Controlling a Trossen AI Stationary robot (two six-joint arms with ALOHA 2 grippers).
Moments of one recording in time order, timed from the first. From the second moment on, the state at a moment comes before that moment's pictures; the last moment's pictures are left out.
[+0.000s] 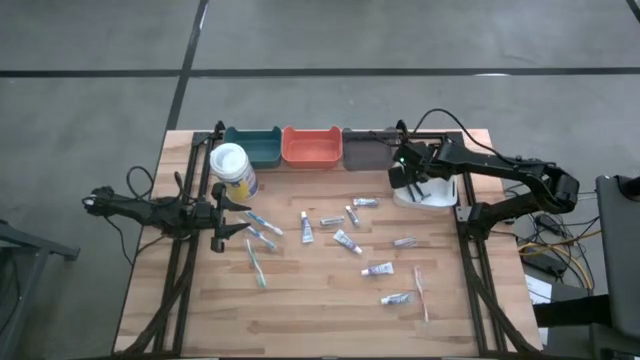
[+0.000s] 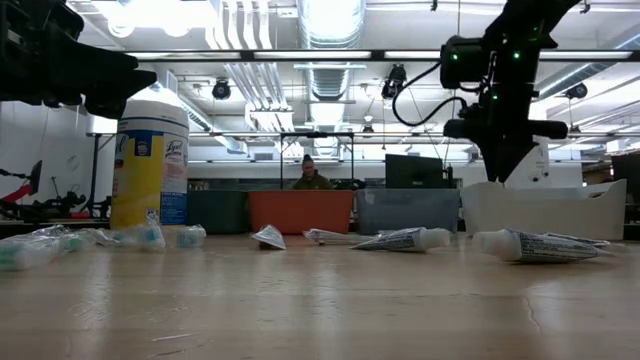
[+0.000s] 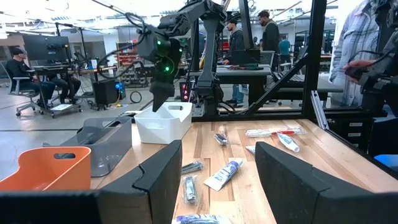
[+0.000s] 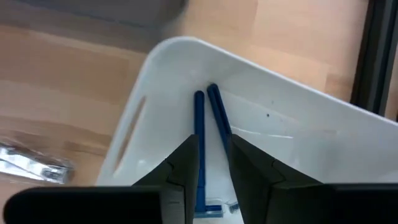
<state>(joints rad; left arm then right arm) -0.26 0.04 0.01 0.06 -0.31 0.04 -0.50 1.28 0.87 -0.91 0.32 0.84</state>
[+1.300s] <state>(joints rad) -0.26 0.04 0.01 0.06 -0.31 0.04 -0.46 1.28 0.98 -0.89 0.25 0.50</state>
